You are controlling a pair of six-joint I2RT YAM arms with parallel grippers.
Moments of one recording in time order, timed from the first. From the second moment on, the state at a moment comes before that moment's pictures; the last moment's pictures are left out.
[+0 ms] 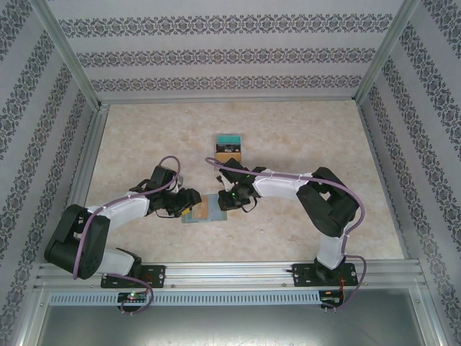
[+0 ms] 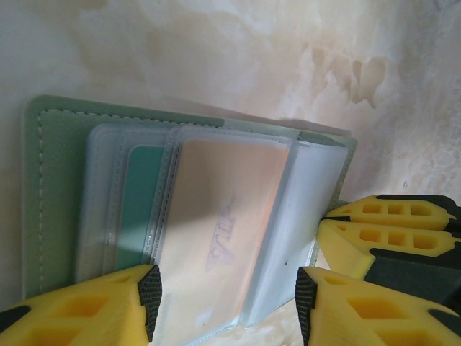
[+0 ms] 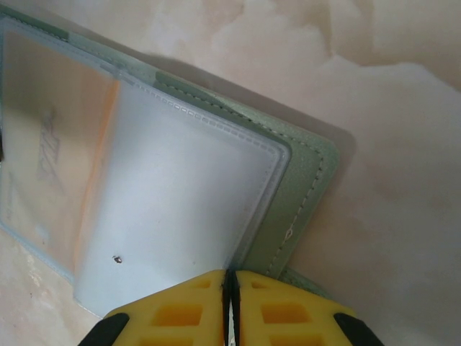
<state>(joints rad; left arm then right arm) -0.34 1.38 0.55 -0.20 0.50 -0.86 0.79 1.86 1.09 -0.43 -0.31 0.50</state>
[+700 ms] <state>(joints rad) -0.33 1.19 0.52 -0.32 0.36 -0.87 0.85 1.84 1.20 -0.45 -0.32 0.50</state>
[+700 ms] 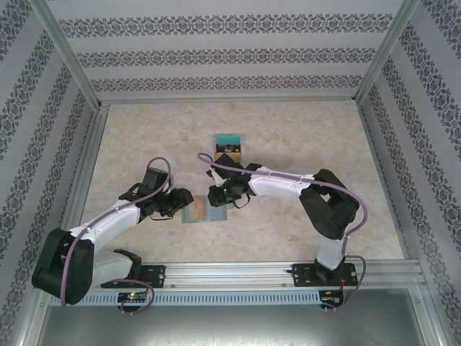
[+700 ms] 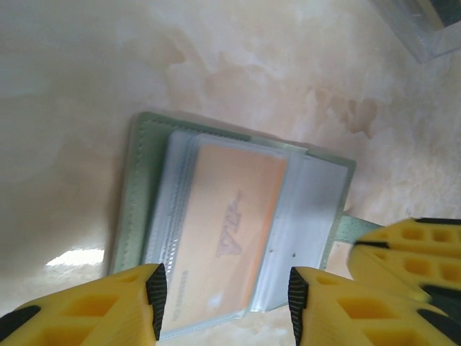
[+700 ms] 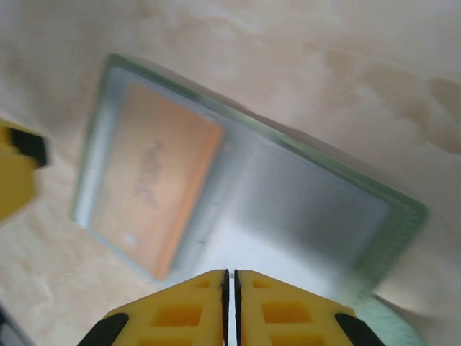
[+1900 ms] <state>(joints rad) -0.32 1.20 0.47 -0.24 0.43 -0.90 0.89 2.01 1.28 -0.43 -0.39 0.50</state>
